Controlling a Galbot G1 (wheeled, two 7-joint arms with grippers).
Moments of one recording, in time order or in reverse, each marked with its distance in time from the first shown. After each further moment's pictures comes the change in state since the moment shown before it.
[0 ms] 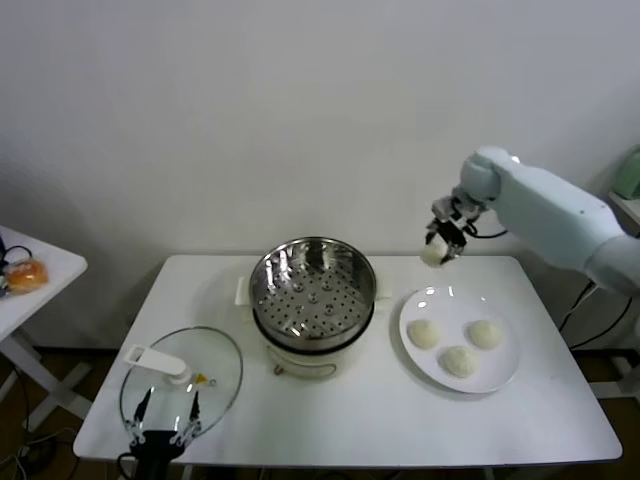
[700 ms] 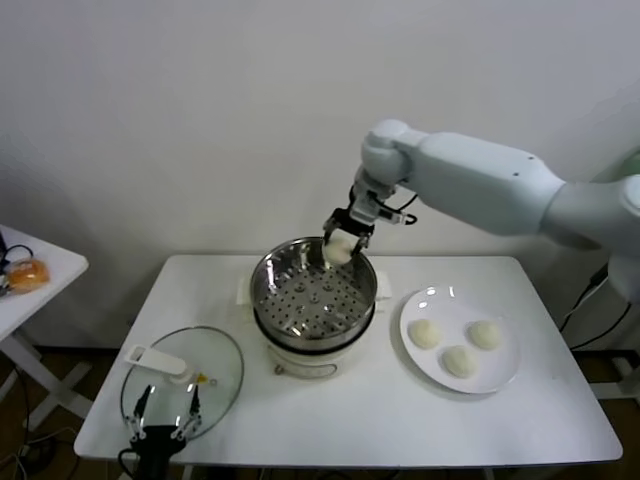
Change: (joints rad) left arm -0.012 -0.024 0.005 -0.007 0.005 0.006 -0.012; right arm 0.018 0.258 -0.139 0.004 -0.075 0.366 0.163
